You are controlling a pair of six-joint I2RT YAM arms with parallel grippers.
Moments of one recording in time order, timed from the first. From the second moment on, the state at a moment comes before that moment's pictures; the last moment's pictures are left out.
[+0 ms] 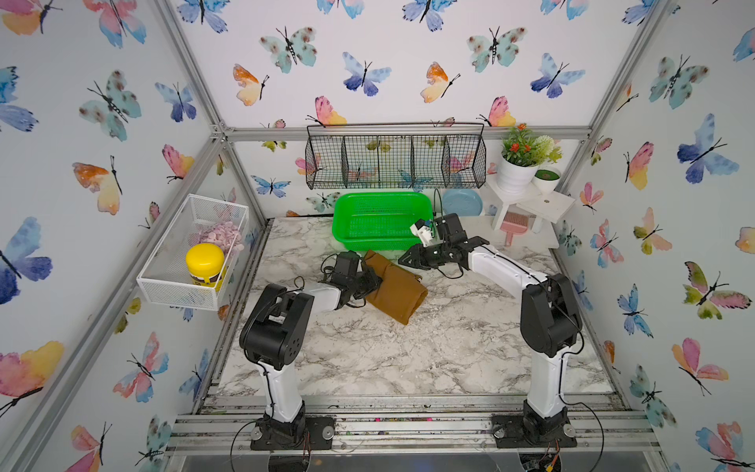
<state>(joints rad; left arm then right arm) -0.37 1.87 0.99 0.19 0.35 -0.85 0.54 2.02 1.65 -0.41 -0.66 0.41</state>
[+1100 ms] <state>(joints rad) -0.30 1.77 1.06 -0.06 0.35 -0.80 0.42 2.20 1.34 -0.05 -1.03 0.38</state>
